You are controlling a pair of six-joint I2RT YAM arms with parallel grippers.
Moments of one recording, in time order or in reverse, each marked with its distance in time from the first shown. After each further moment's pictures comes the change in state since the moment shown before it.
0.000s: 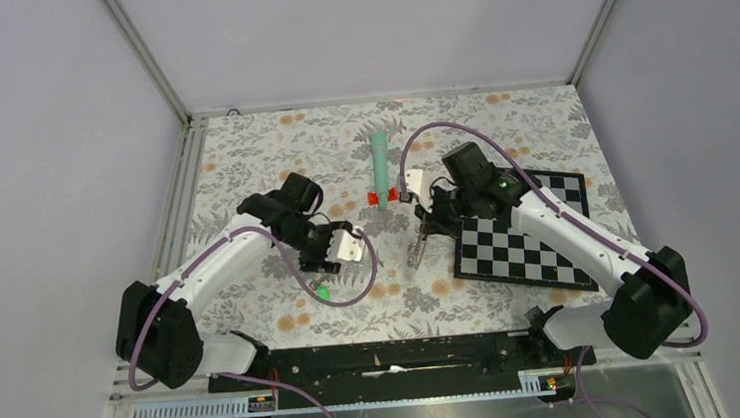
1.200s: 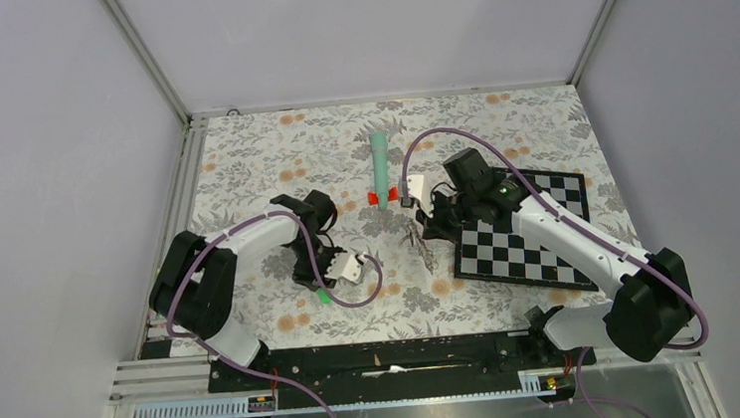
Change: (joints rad) left arm -0.009 0.262 -0.052 -0.122 -0.253 0.167; right arm 0.000 -0.017 -0.062 0.059 -0.026 0.004
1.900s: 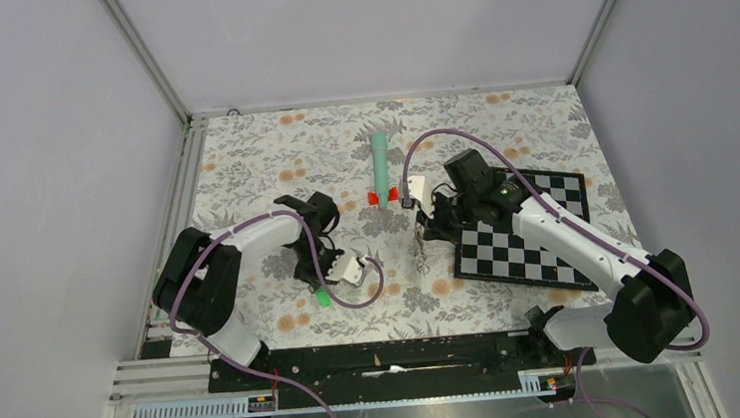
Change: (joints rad) left arm -0.012 0.029 0.000 -0.002 -0.006 0.000; right arm -0.001 -0.007 -0.010 0.003 0.000 0.000
